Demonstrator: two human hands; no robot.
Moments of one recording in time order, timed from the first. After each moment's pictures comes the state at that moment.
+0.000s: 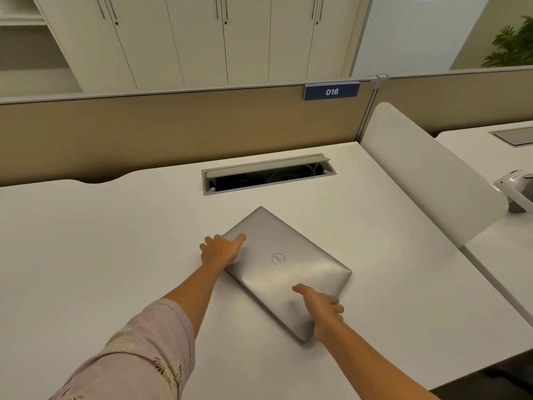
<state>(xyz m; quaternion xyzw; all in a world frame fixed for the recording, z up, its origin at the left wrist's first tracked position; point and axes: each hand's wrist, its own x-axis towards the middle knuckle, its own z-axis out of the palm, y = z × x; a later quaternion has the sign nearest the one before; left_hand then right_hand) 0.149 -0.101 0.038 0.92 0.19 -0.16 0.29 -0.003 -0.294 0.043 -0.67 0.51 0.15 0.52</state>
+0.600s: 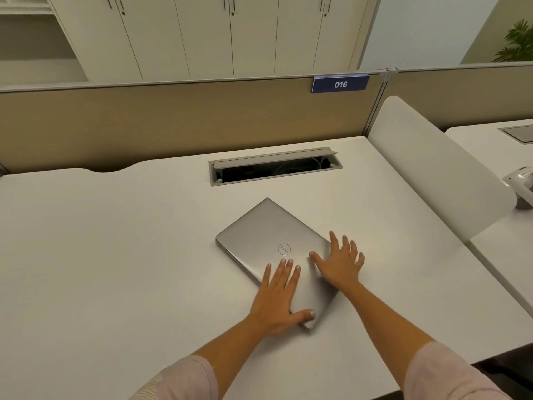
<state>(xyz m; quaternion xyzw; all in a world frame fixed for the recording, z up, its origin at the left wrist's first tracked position) 0.010 -0.161 -0.020 0.94 -0.32 -0.06 0.13 0.049 -0.350 0.024 -0.95 0.22 0.06 0.20</state>
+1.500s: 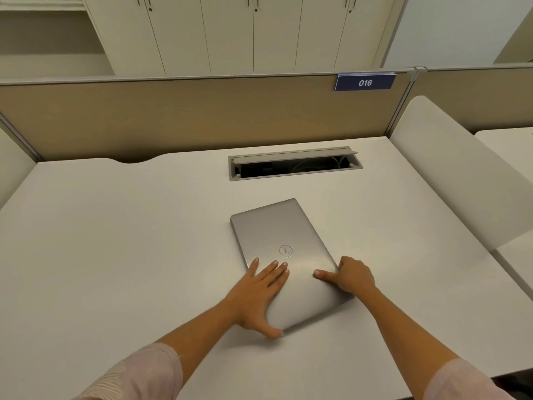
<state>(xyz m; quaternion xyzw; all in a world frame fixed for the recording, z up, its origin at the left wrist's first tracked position) 0.021 -0.074 -0.002 0.90 -0.42 -0.08 0.03 0.040 -0.345 0.037 -0.95 0.20 0.19 0.17</state>
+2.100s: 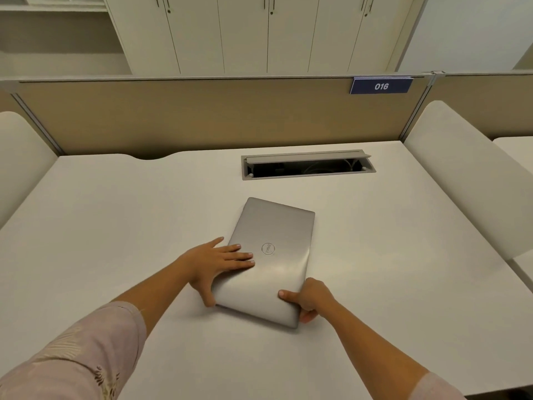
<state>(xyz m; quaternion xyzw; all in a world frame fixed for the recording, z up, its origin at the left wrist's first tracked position) 0.083 0.045 0.053 0.87 -0.43 -0.20 -0.10 0.018 -0.237 0.033 -0.87 0.17 0.37 0.28</state>
